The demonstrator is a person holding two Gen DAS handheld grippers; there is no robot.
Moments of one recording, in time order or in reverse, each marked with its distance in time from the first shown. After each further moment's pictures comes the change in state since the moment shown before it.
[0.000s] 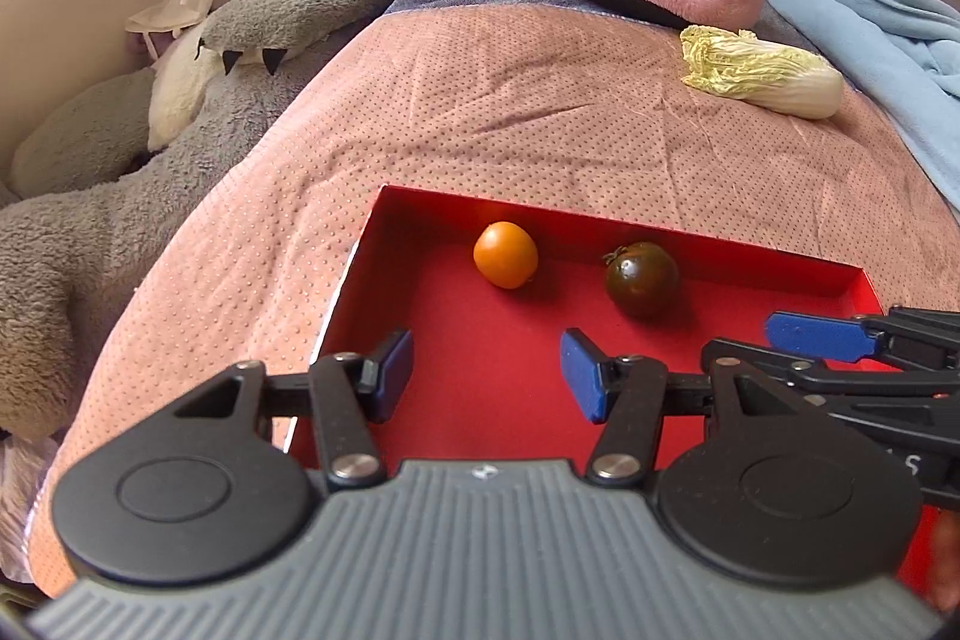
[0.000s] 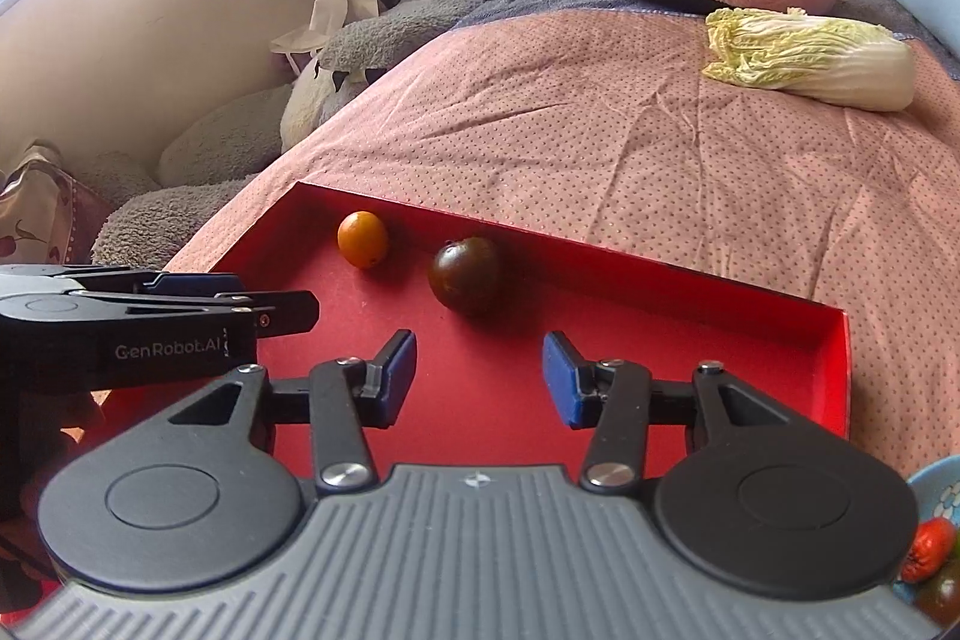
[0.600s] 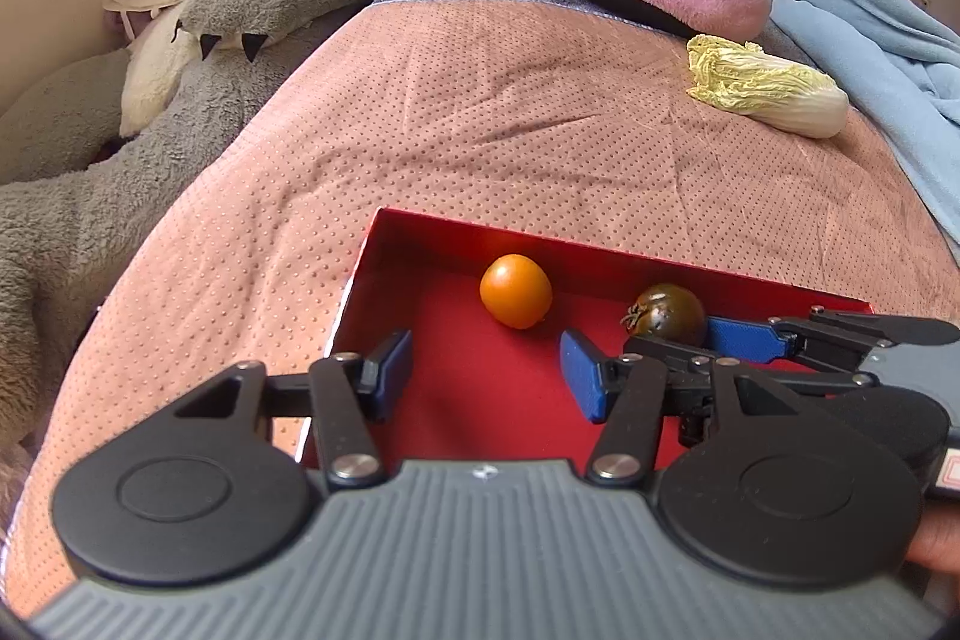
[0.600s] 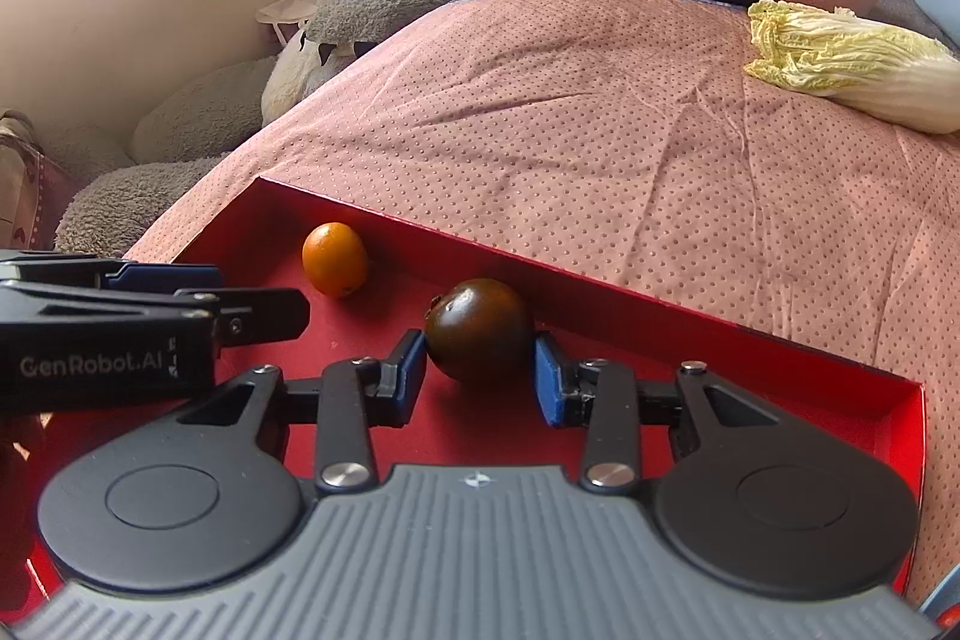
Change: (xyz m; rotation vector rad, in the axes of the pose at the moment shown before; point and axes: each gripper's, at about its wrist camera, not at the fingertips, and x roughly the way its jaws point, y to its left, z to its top) left arm 0.027 0.014 0.017 -0.035 0.027 -0.059; right arm 0.056 0.007 0.017 -0.040 0.038 -0.037
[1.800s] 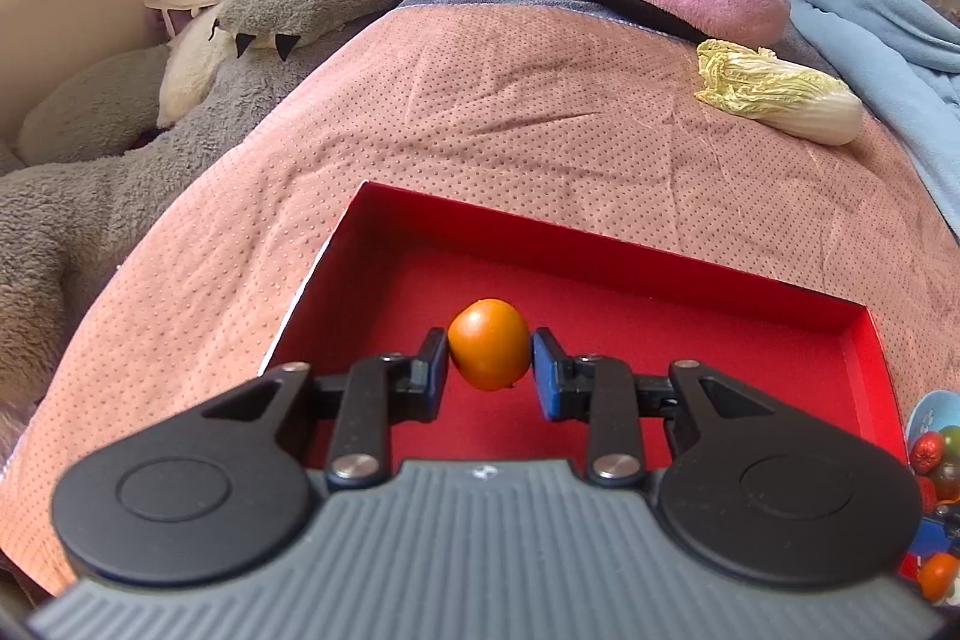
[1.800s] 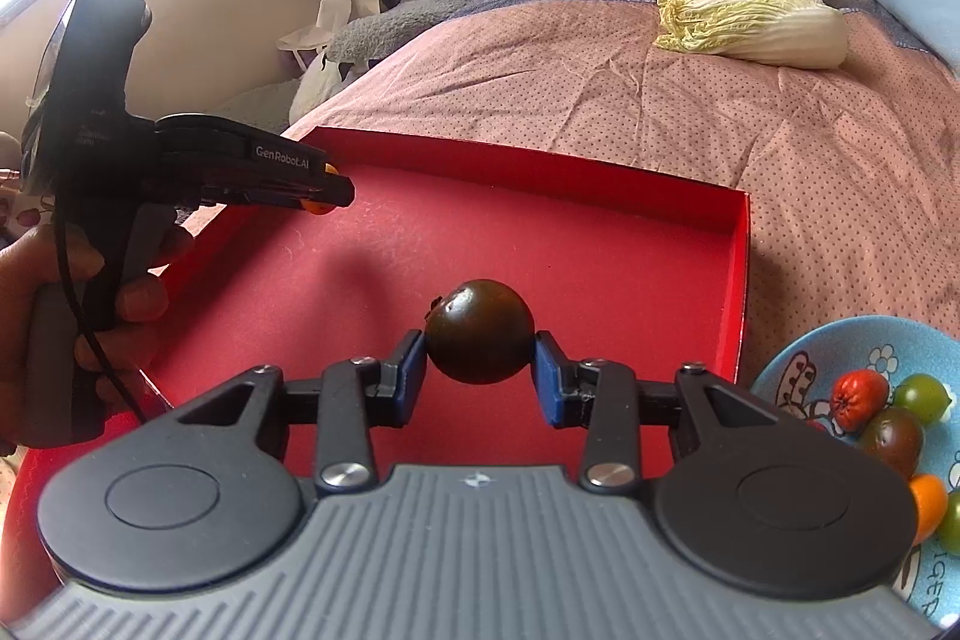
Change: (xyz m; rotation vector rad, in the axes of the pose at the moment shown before) left arm -0.018 -0.035 -0.019 -0.037 -0.032 0.087; right arm -0.133 -0.028 -0.092 0.042 -0.061 0.038
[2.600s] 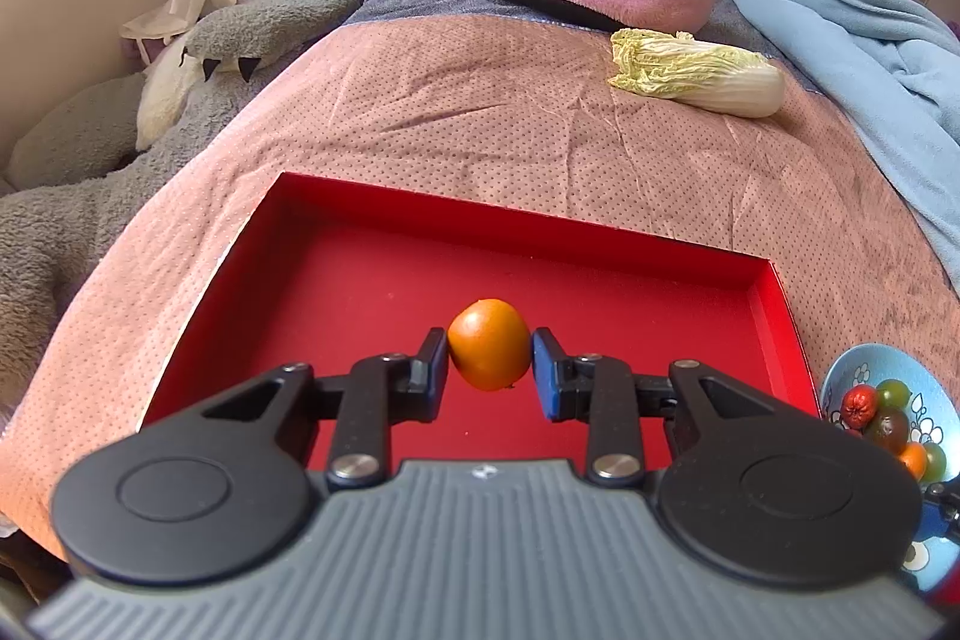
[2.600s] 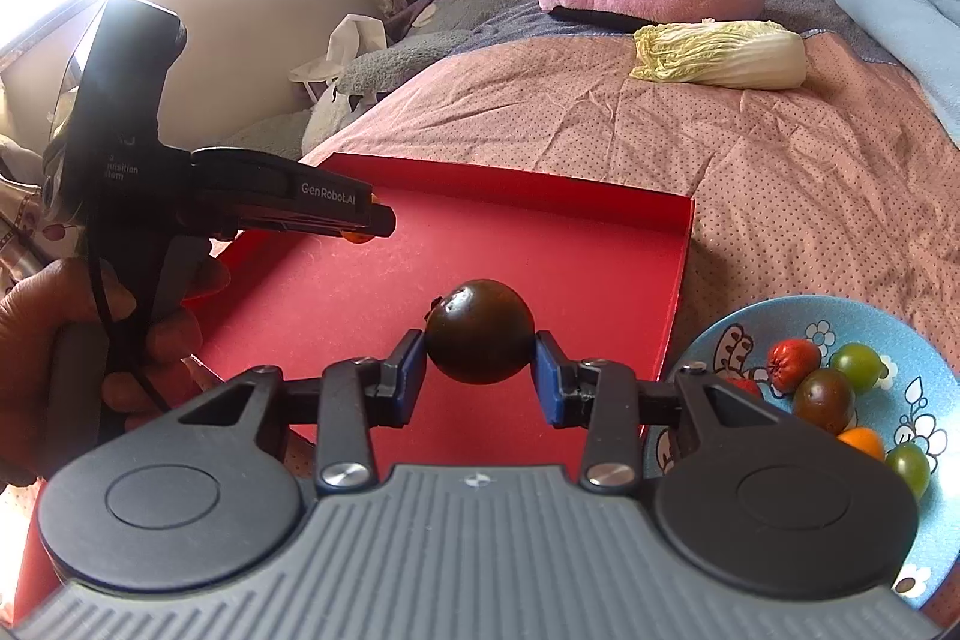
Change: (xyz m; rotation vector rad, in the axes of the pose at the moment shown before) left arm -0.037 -0.053 -0.022 0.060 -0.021 -0.022; right arm -0.060 -0.012 -0.020 0.008 -0.066 0.018
